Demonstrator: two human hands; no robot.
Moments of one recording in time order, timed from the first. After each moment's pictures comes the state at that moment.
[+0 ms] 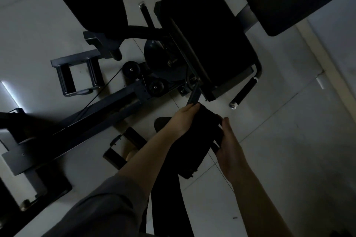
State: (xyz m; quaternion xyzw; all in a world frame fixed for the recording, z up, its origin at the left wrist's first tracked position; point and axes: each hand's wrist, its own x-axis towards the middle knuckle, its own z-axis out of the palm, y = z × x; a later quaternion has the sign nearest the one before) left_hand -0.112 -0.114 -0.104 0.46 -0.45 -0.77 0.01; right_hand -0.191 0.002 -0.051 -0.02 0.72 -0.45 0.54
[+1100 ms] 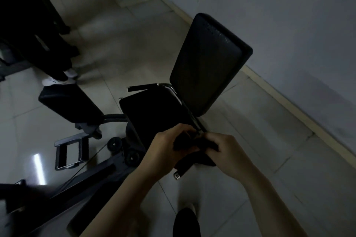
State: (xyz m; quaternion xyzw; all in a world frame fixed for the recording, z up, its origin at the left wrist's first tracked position) left_hand -0.348 -0.076 0.146 0.36 -0.80 -0.42 0.24; right_hand -0.511 -0.005 0.154 -0.55 0.70 -0.27 0.37
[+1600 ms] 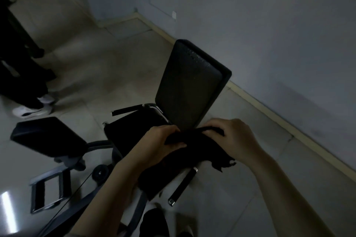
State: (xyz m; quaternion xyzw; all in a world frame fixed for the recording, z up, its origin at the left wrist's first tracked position) left_hand -0.374 -0.172 0.163 0.27 -0.88 -0.36 0.15; right_hand -0.562 -0.059 0.205 -0.60 0.76 -0.21 0.14
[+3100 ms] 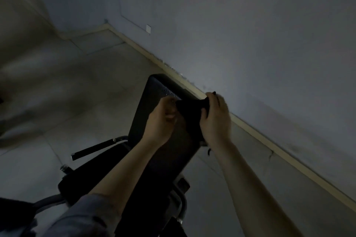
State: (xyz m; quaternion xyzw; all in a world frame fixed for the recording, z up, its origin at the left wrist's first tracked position) left_hand -0.560 -0.336 0.152 0.31 -0.78 -0.45 0.31; right_hand -0.672 -0.242 0.191 -0.41 0.87 -0.26 -0.04
